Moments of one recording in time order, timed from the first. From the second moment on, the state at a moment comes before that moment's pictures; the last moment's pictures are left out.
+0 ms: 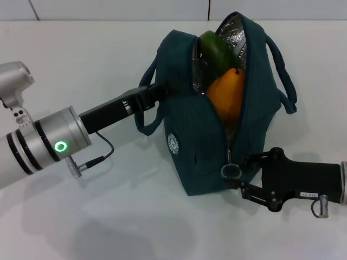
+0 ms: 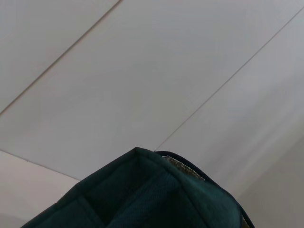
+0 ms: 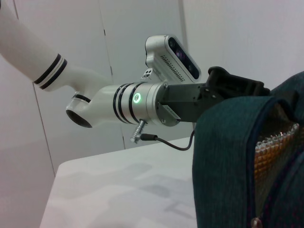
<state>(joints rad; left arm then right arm) -0.58 -2.10 0.81 0.20 1.48 1.47 -1.52 0.43 2.02 -1.34 -0.45 -1.42 -1.46 0.95</state>
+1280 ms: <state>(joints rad) -0.57 -2.10 0.88 0.22 1.45 1.51 -1.43 0.41 2.02 -1.35 -0.45 -1.37 -1.48 0.95</state>
